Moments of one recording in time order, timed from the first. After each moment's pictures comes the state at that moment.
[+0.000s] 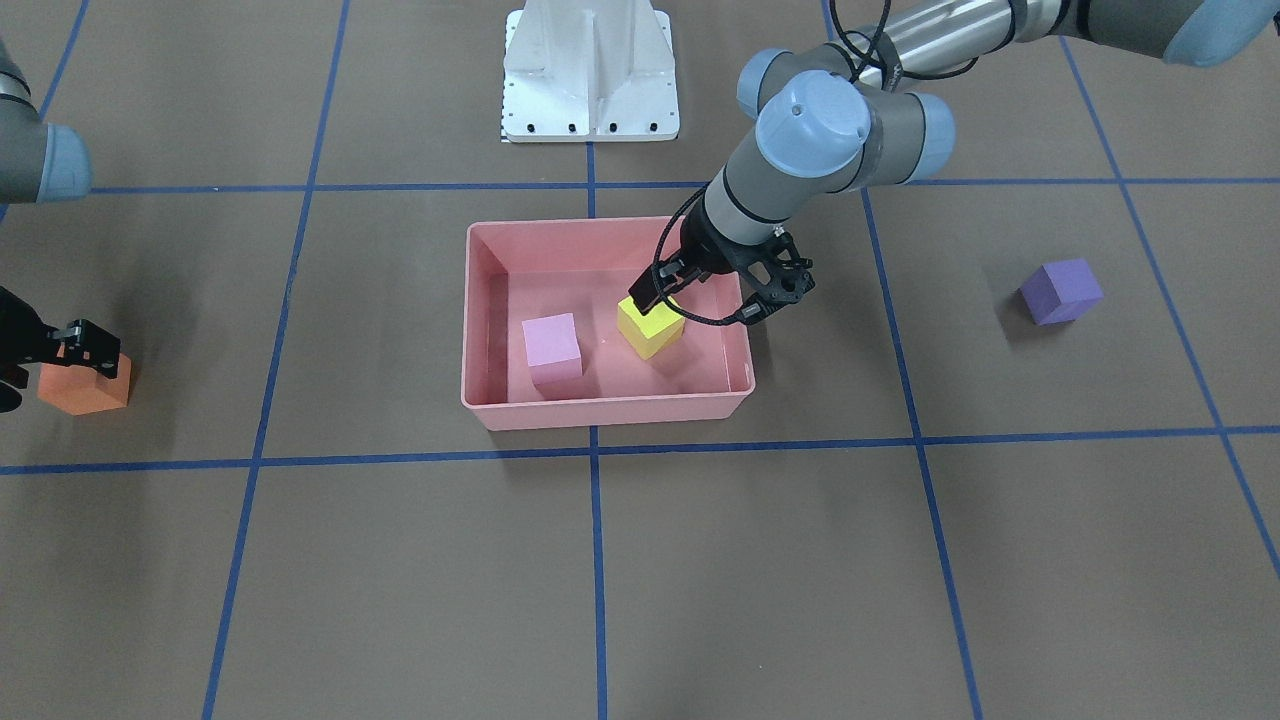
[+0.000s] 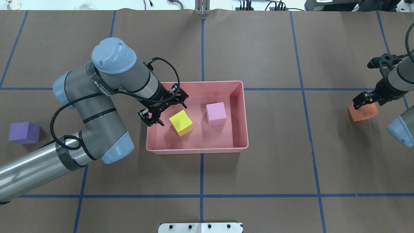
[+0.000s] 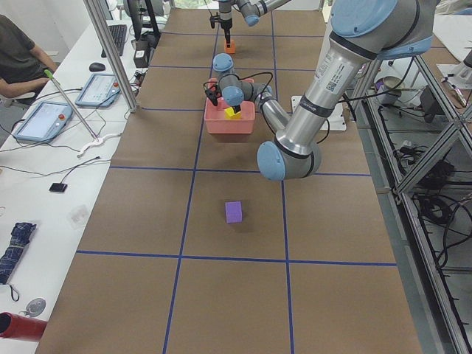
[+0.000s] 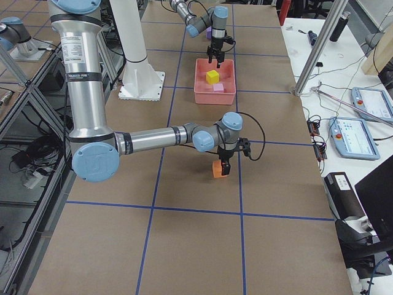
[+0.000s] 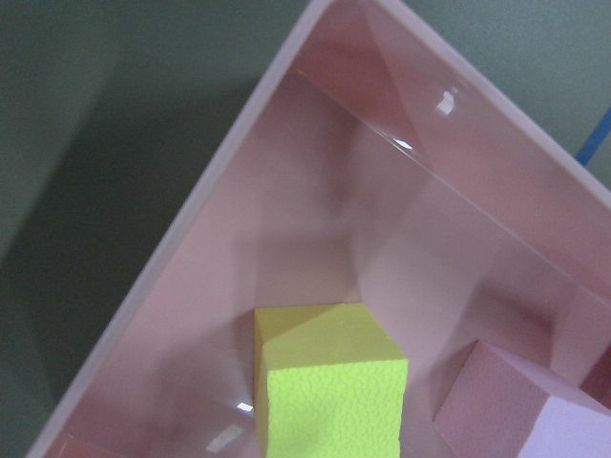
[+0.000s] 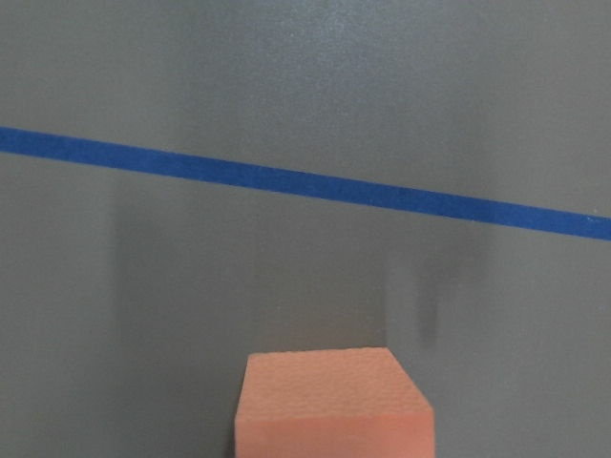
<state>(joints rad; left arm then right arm) -0.65 -2.21 -1.61 -1.88 -2.18 -1.84 1.05 -1.48 1.59 -1.31 2.17 0.50</state>
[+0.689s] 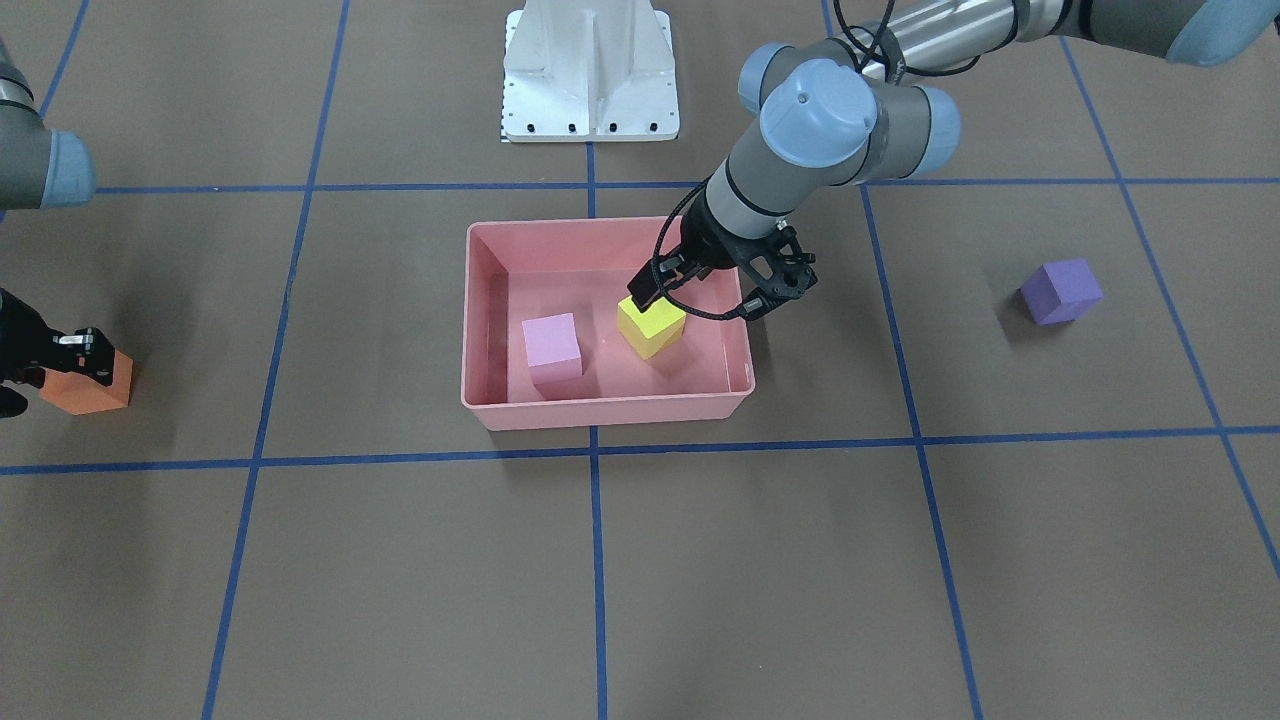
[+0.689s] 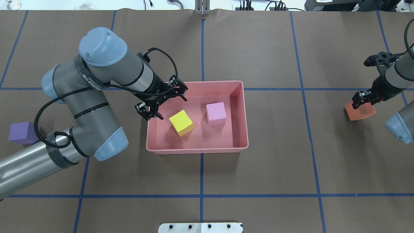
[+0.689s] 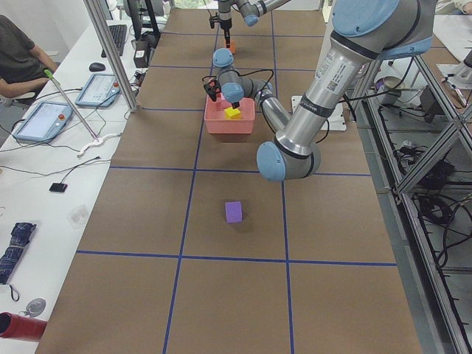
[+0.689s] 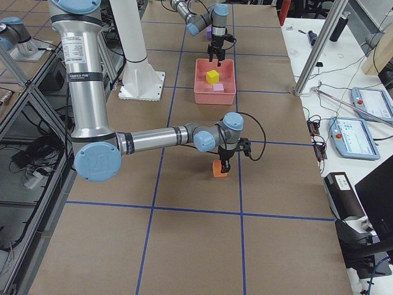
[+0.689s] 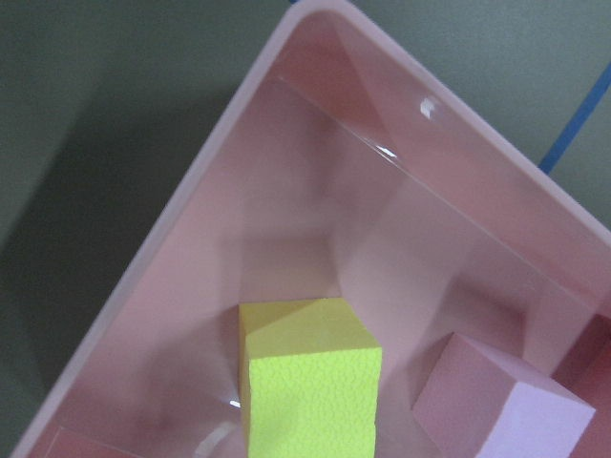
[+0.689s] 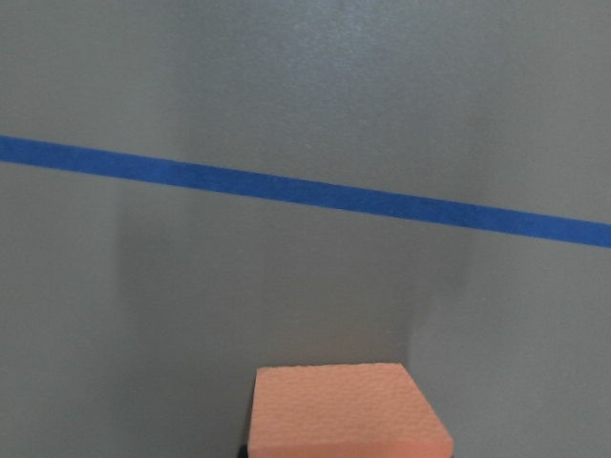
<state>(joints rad) -0.69 -2.19 -1.70 -1.89 -2.19 -1.82 1.06 -1.47 1.61 -1.32 2.25 0.50</state>
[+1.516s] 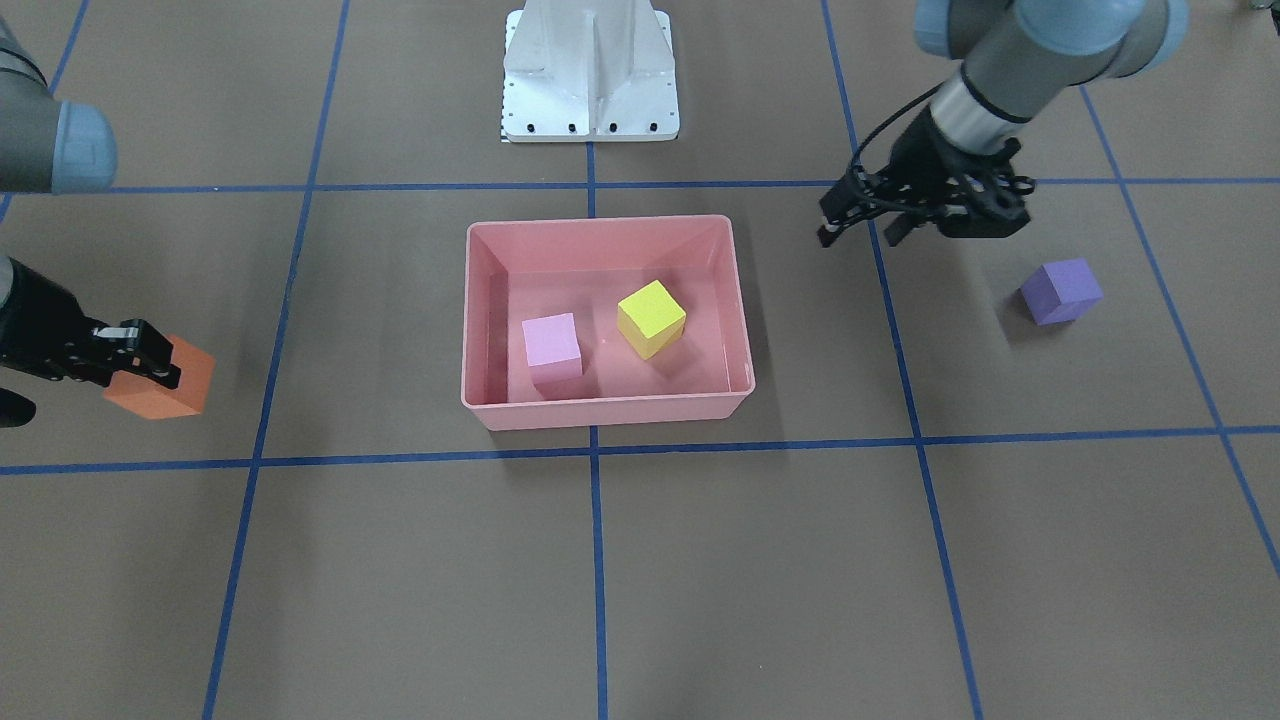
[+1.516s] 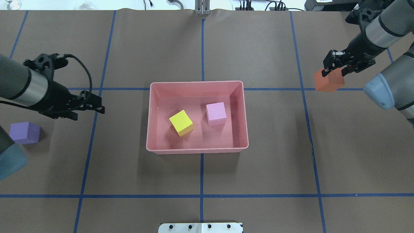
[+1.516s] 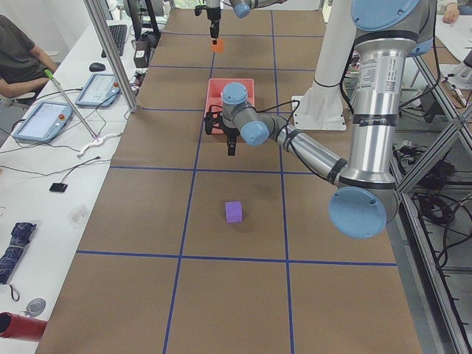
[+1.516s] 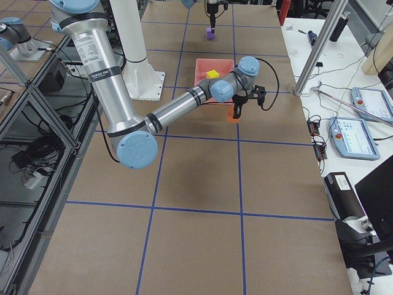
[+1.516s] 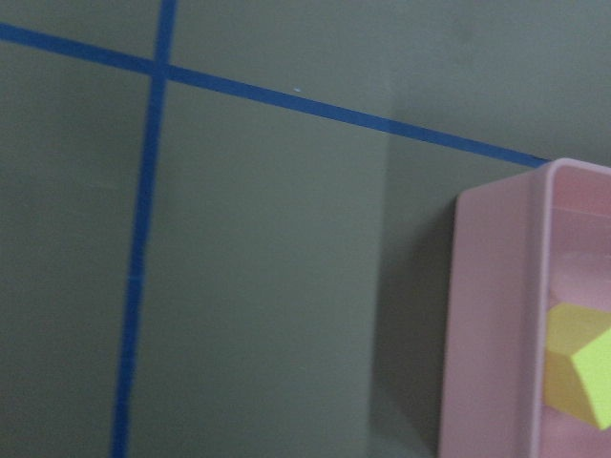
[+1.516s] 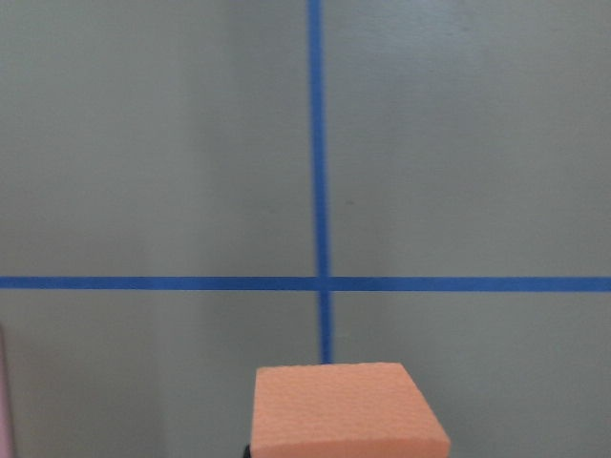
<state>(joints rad) -0.93 -1.56 -2.03 -1.90 -2.20 -0.92 1.01 -1.16 1.79 -1.53 2.35 0.98</state>
